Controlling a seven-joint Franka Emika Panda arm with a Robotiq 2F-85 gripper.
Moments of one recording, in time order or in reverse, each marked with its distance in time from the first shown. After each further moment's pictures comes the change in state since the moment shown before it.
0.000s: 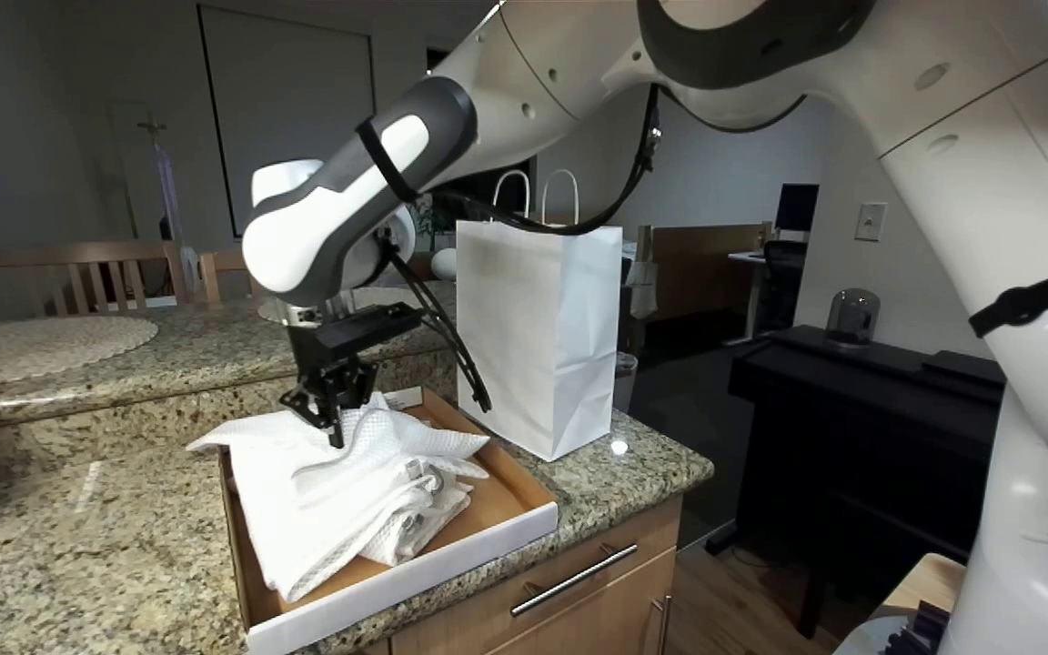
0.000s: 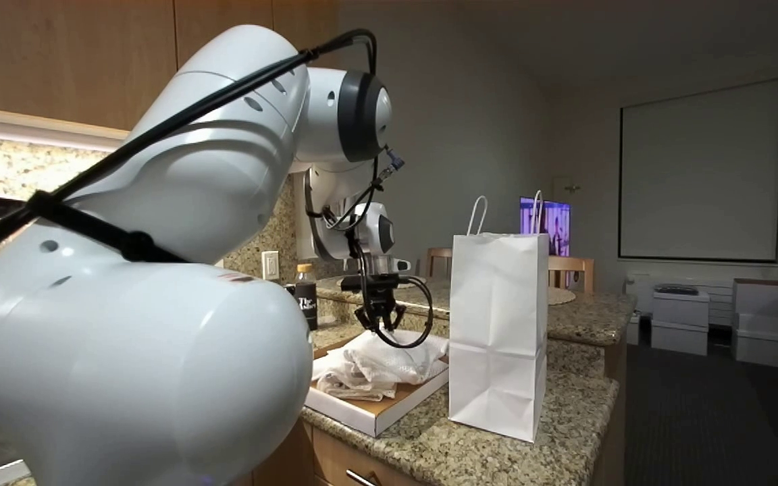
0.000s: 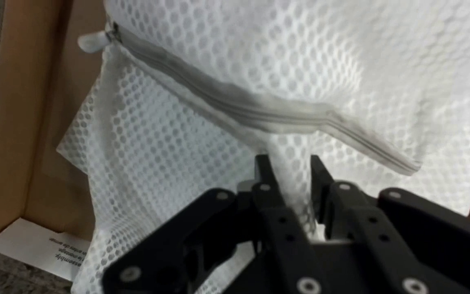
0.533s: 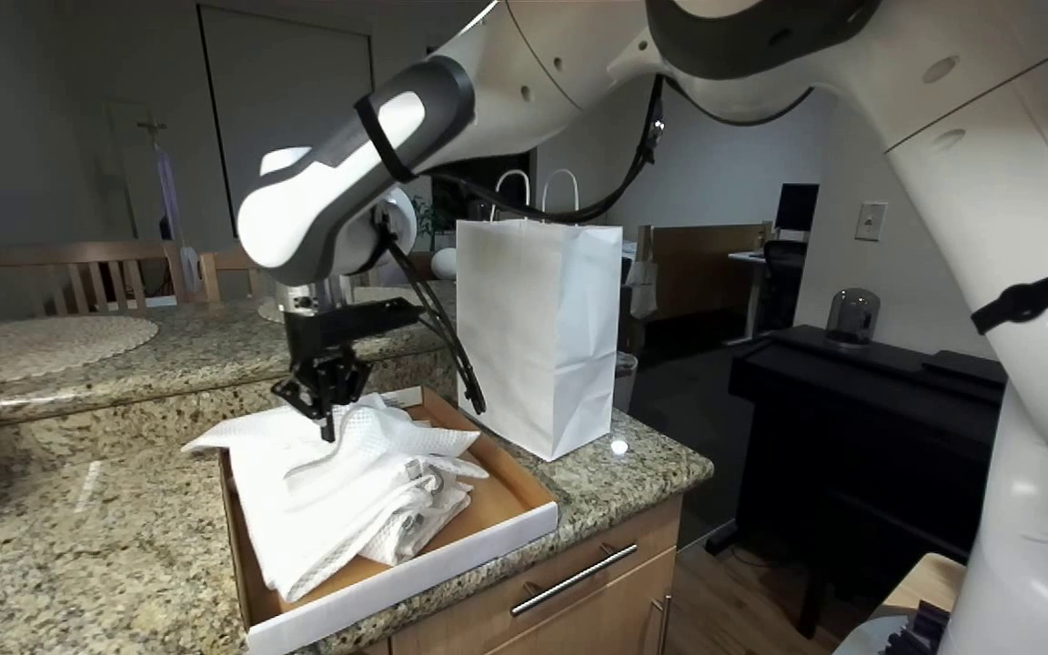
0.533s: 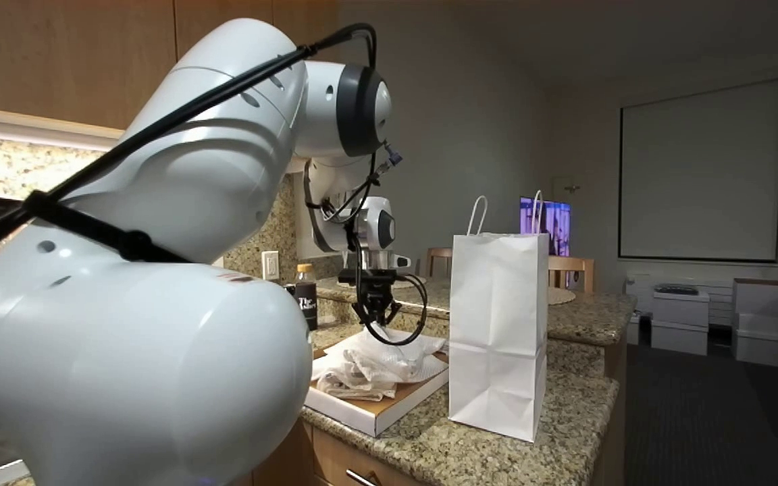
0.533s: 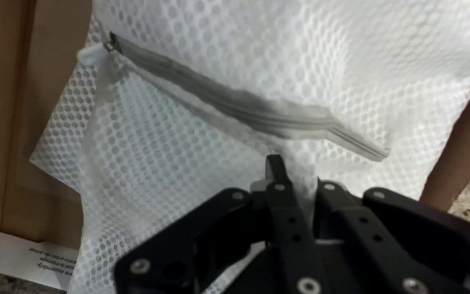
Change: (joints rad) arm -0.006 -0.022 0.004 -0.001 0.105 -0.001 -0.015
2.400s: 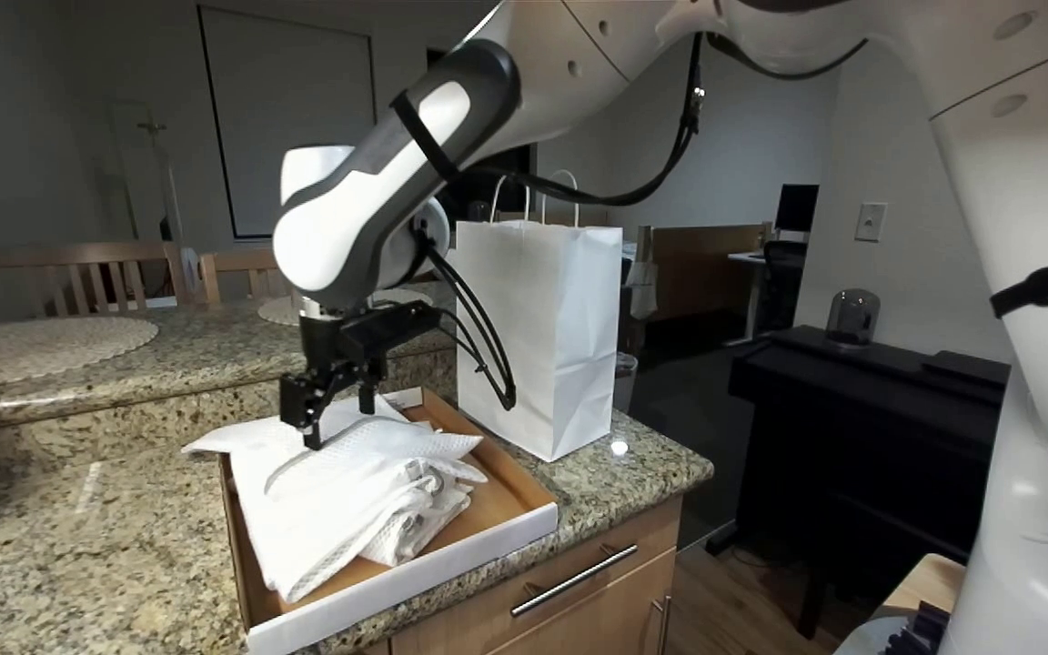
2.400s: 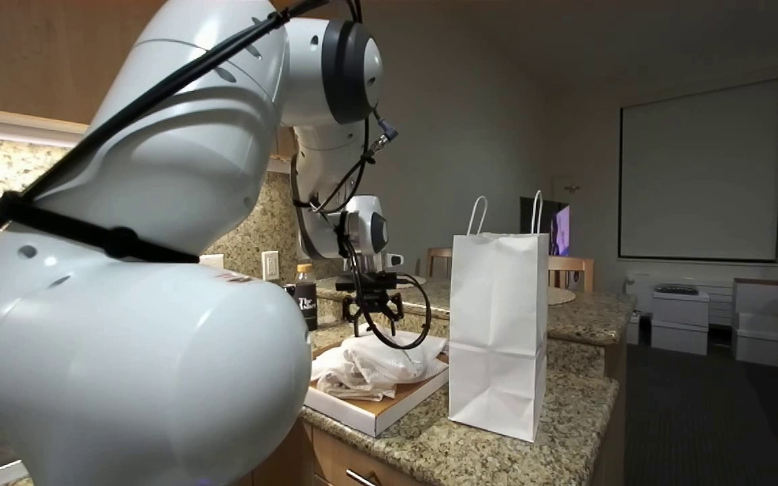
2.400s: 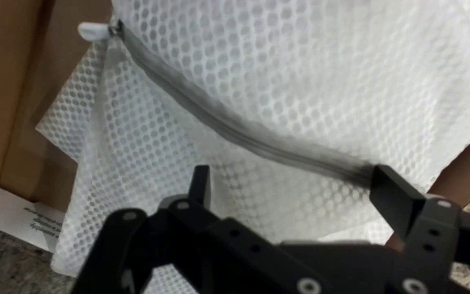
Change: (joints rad) arm -0.007 -0.133 0.004 -0.241 -0.059 0.220 -0.121
